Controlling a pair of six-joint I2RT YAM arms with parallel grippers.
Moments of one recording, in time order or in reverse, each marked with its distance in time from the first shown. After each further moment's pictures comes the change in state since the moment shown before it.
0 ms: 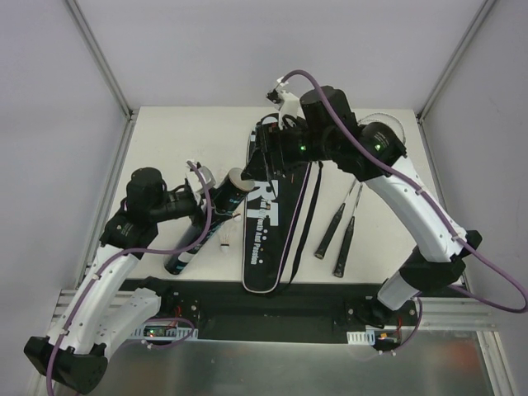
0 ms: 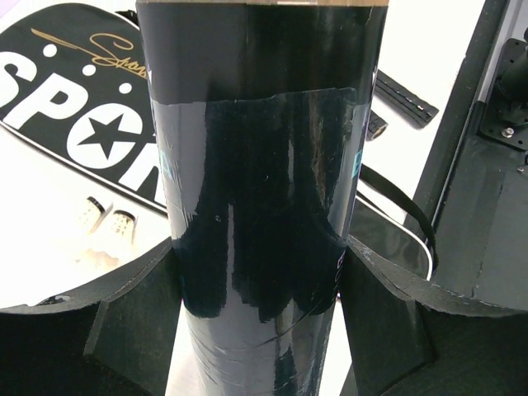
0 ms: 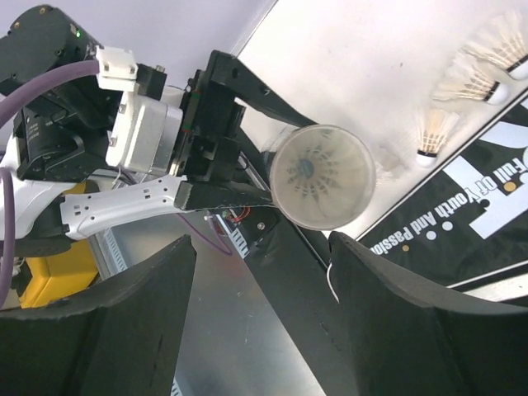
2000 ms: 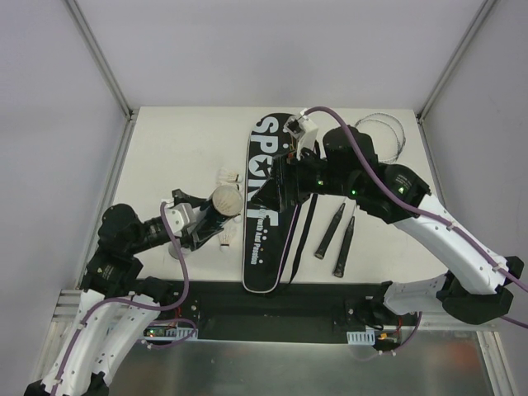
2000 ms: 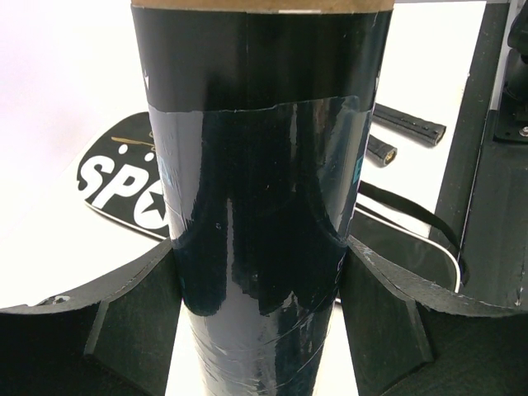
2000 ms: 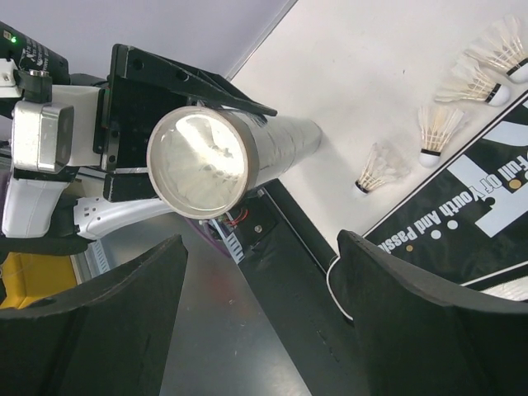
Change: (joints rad) left arm 0.000 -0.328 -0.102 0.052 0.031 0.089; right arm 0.123 -0.320 -0.449 0.267 0.136 0.033
